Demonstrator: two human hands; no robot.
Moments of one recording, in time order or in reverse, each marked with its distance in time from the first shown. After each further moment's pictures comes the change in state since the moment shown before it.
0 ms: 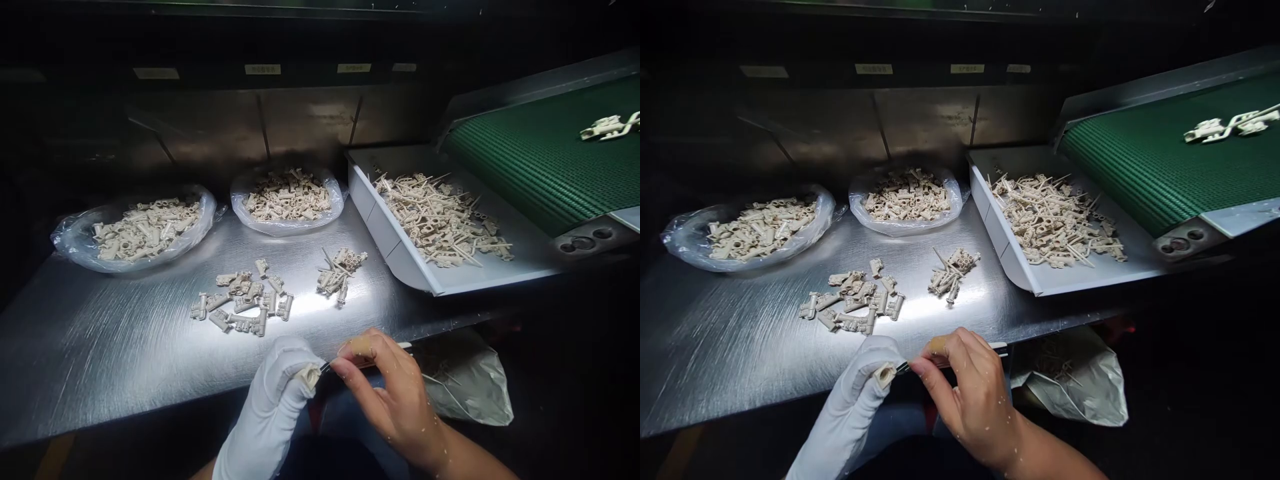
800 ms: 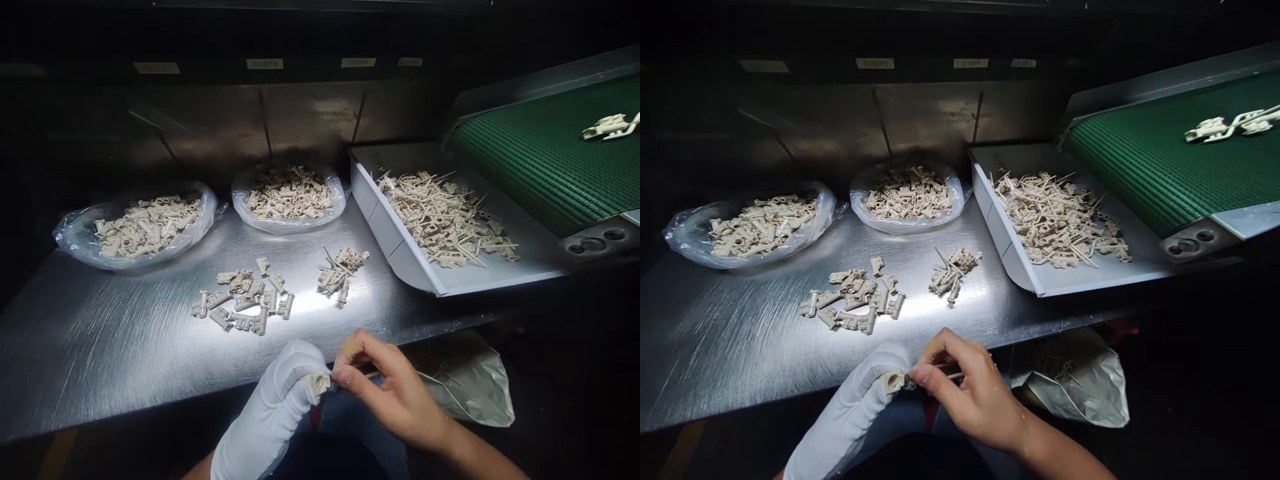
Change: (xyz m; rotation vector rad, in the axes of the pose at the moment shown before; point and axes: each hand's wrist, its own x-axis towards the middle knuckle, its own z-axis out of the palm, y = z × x) left_hand -0.001 -0.012 -0.007 -0.079 -0.228 -0.173; right_hand 0.006 0.008 -0.006 0.394 -0.275 0.251
